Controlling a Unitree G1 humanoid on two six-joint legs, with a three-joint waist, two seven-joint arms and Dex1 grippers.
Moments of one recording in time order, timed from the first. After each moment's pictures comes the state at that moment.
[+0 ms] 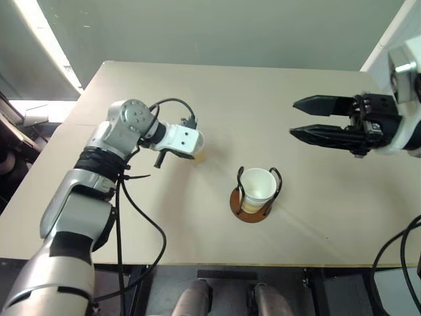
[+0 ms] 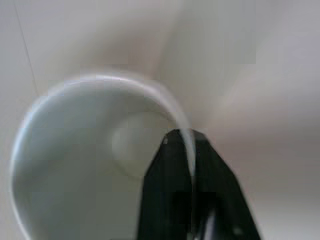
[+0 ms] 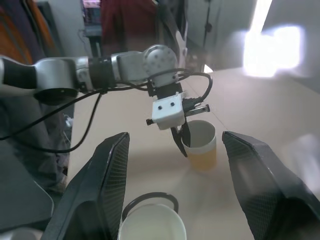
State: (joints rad) left arm -1.17 0.67 -0.40 0.71 0.20 -0.29 -1.49; right arm -0.71 -0.94 -0.31 -0.38 0.99 0.96 1.01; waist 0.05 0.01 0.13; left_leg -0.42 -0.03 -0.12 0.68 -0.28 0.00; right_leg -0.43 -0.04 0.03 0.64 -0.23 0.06
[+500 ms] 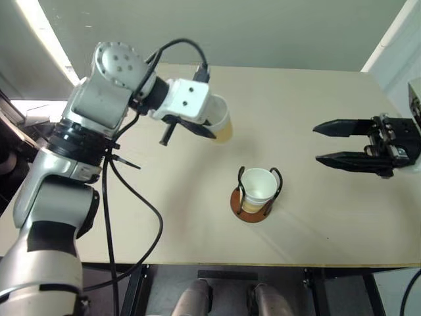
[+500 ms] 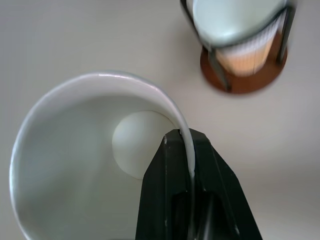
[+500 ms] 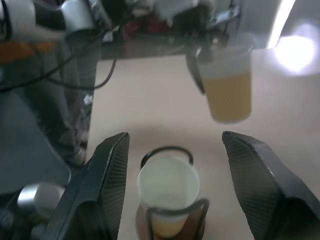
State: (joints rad) left arm -1.34 0.75 -0.46 0.33 -0.18 0.04 -1.58; right arm -0.50 -1.10 -0.33 -0.31 0.92 0.77 1.30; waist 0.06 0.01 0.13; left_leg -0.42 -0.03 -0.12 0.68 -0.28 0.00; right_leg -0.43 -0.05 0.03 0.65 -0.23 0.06
